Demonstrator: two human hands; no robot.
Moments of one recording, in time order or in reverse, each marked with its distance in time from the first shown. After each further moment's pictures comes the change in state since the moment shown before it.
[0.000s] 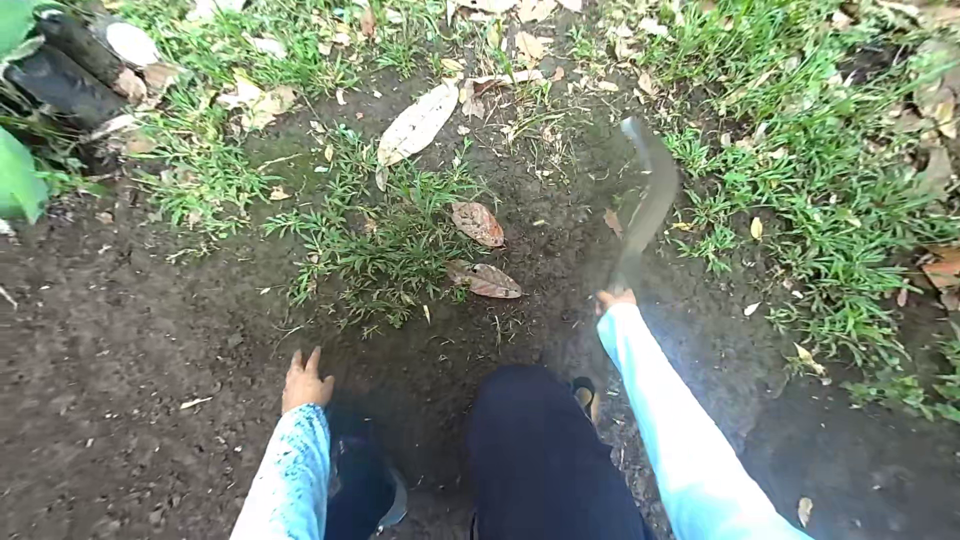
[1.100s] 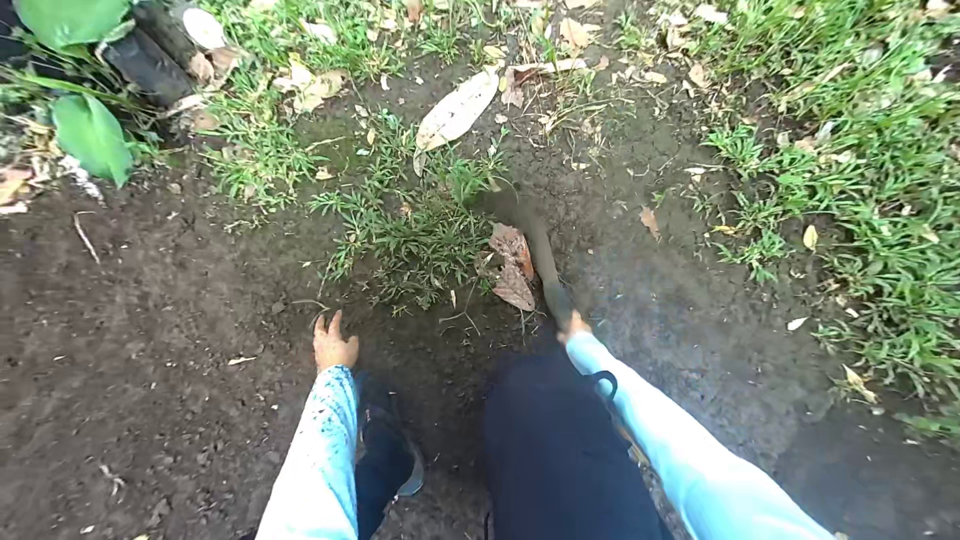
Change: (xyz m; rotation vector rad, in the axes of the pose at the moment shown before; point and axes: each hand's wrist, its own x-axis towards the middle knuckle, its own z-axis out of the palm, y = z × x) left_hand -0.002 0.016 -0.019 -0.191 0.147 -0.074; right_hand -0.013 0.071 0.094 -0.776 -0.361 -0.139
